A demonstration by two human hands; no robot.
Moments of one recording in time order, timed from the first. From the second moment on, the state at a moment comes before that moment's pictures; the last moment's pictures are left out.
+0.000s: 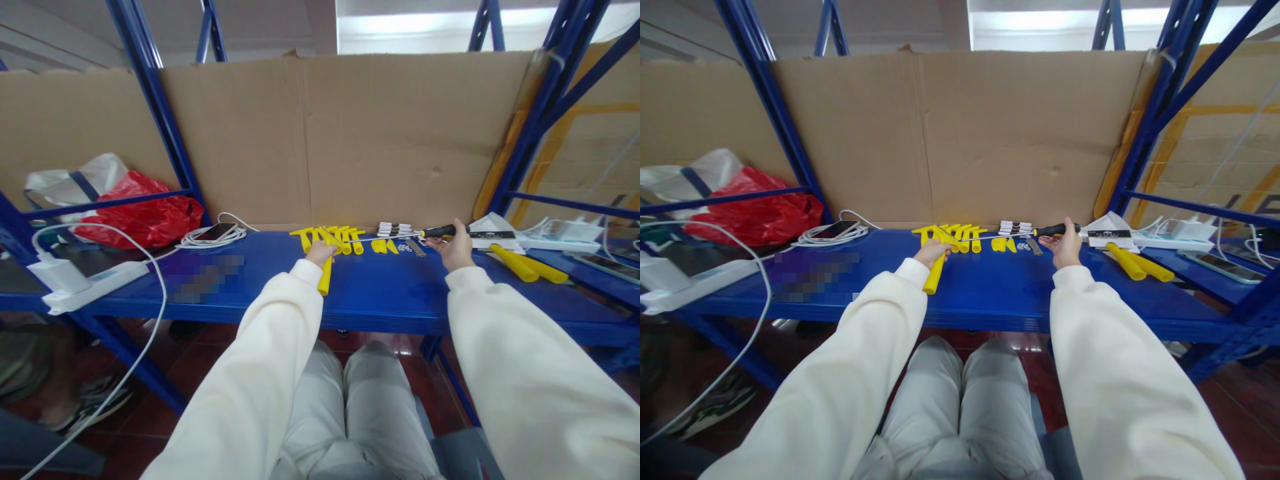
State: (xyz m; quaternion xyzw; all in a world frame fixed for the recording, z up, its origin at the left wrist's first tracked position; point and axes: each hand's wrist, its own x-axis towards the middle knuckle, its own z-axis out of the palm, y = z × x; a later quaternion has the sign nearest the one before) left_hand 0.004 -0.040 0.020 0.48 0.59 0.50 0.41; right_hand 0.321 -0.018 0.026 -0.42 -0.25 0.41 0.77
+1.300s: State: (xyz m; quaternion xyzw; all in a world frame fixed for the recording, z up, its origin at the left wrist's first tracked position) left_hand 0.005 -0.035 0.018 0.50 0.58 0.48 0.42; right_hand 0.317 -0.017 0.024 -0.41 -0.26 0.43 0.76
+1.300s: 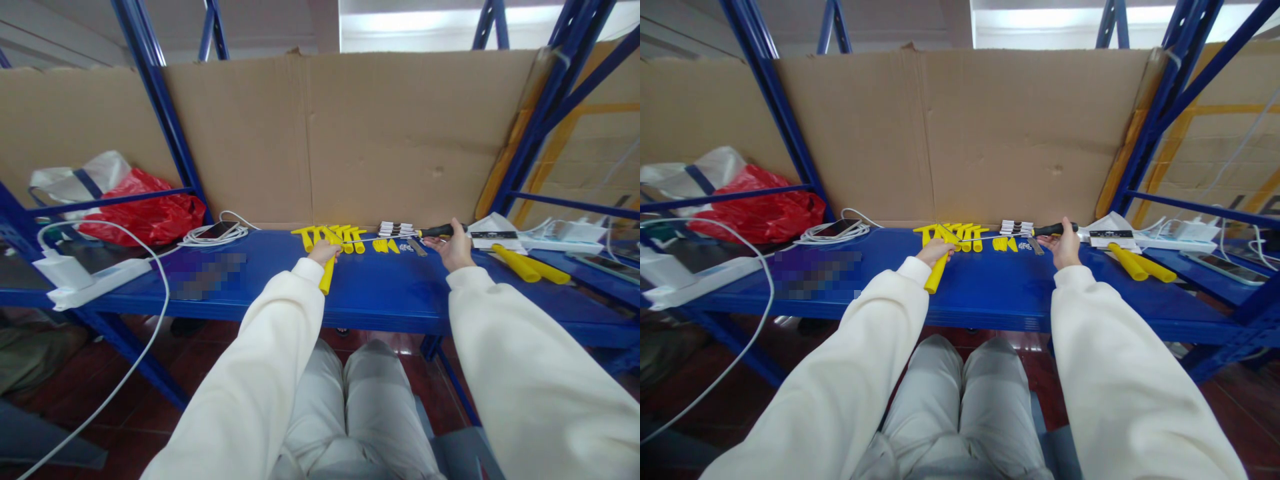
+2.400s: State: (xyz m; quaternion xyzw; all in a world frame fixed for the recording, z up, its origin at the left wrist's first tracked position) left_hand 0.006 -0.039 0.019 0.51 0.58 0.47 0.42; right_hand 0.315 -0.015 0.025 -0.38 -0.22 0.45 0.78
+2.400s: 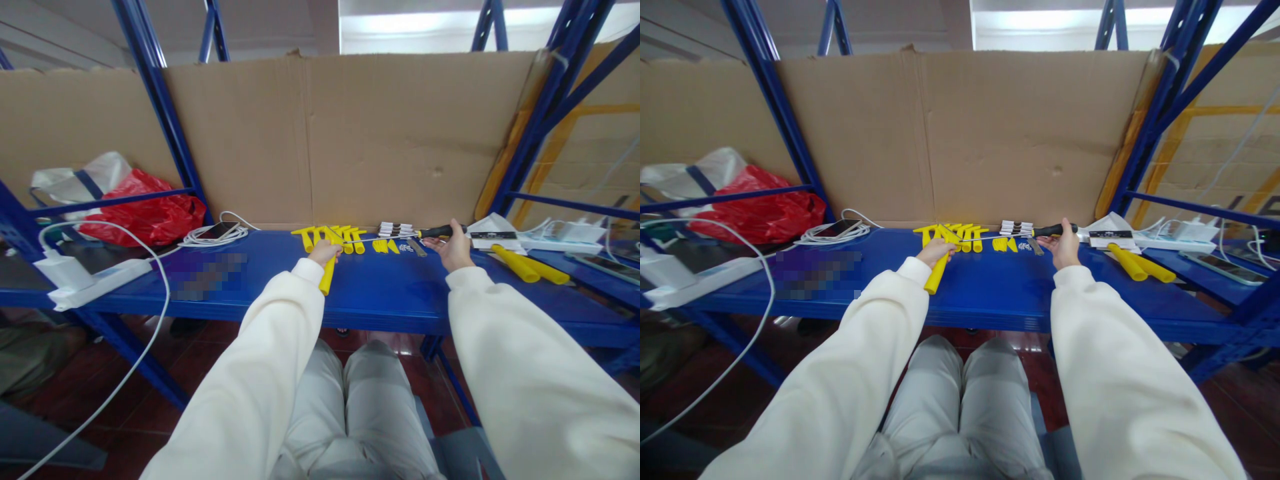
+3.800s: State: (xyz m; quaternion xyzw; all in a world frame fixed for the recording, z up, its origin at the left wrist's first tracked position) left_hand 0.006 -0.039 0.019 0.51 0.59 0.48 0.41; right_hand 0.312 -0.018 0.027 -0.37 -0.21 0.45 0.78
